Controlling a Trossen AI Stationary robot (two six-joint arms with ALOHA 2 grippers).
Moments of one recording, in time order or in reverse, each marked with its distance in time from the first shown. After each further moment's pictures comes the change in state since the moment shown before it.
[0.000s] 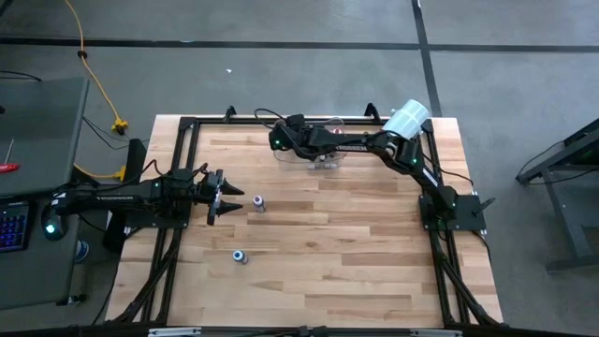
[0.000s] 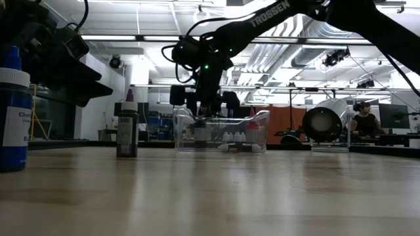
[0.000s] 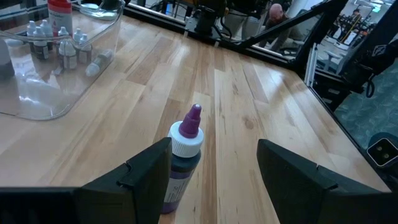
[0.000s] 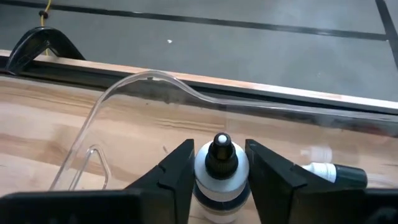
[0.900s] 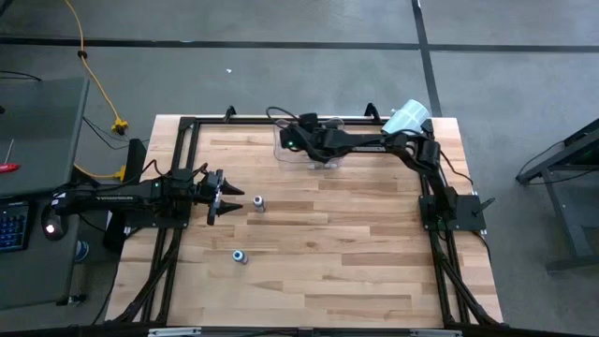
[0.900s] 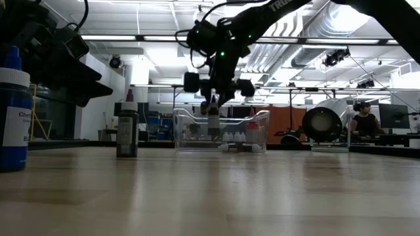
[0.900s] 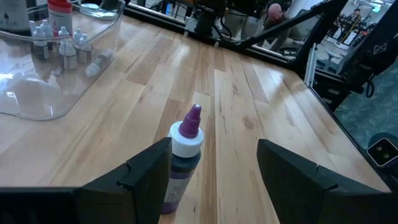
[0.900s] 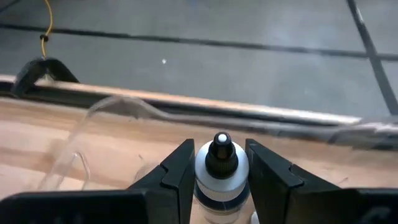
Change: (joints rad) left arm 0.000 0.000 0.000 0.000 0.000 0.000; right arm 0.019 -0.206 -0.241 0.091 0.091 -0.022
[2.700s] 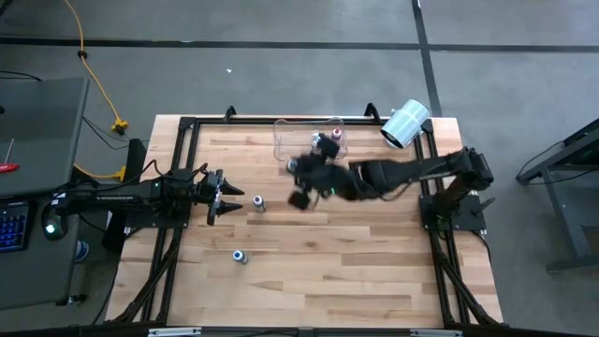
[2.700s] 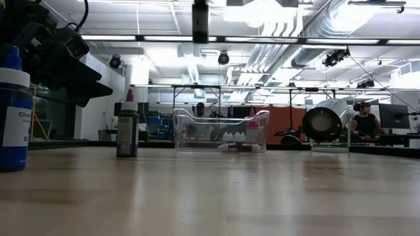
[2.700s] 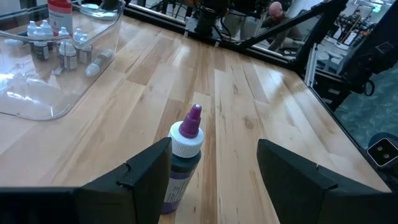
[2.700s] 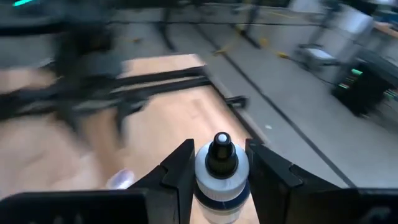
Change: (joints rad) left arm 0.000 0.000 0.000 0.000 -0.001 0.000; right arm 0.425 -0.395 0.006 -0.024 -0.122 -0.725
